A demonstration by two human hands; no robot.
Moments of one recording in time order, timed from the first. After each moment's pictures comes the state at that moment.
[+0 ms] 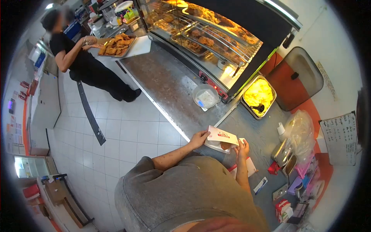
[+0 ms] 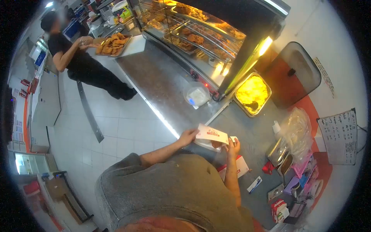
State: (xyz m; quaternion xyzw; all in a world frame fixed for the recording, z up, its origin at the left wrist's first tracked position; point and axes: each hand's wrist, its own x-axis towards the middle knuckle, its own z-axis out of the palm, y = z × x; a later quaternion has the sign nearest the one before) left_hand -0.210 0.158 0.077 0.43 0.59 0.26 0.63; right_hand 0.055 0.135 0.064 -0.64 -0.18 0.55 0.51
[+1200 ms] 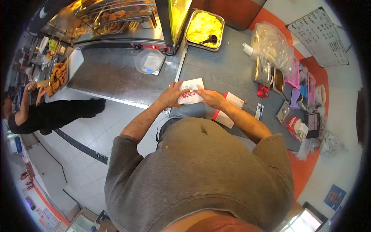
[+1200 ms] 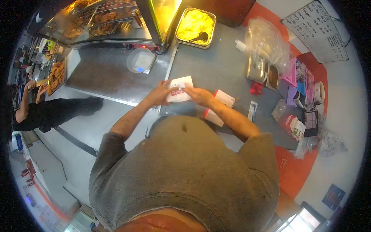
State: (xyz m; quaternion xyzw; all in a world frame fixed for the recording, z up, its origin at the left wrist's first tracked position) left_hand -0.183 0.207 0.095 0.92 0.26 -0.04 0.28; right_hand 0.063 0.115 0.086 -0.46 -0.84 0.23 0.15
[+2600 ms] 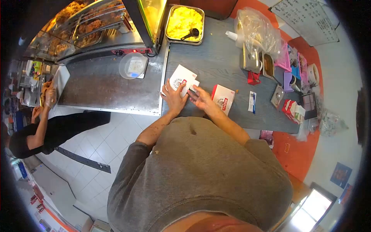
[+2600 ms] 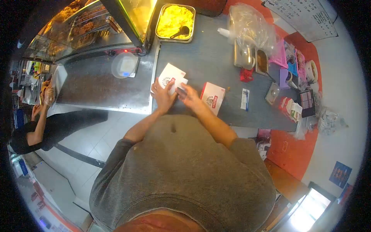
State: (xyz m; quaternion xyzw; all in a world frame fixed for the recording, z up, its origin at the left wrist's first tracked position) left_hand -0.108 0.139 0.057 0.79 0.53 0.21 0.22; right_hand 0.032 0.095 0.060 -0.48 0.14 0.66 0.56
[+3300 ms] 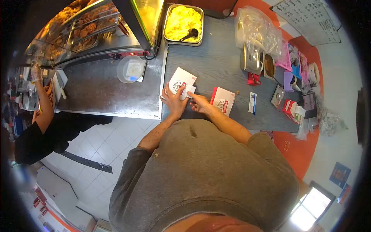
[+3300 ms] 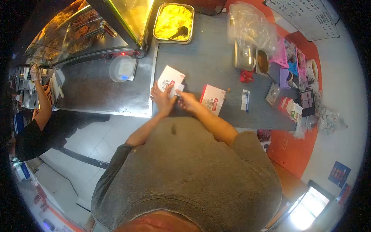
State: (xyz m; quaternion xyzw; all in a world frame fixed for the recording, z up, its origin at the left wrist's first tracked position) left_hand -0.104 0.142 0.057 0.77 0.55 0.23 0.25; right_hand 0.033 0.101 0.044 -0.62 0.11 0.69 0.37
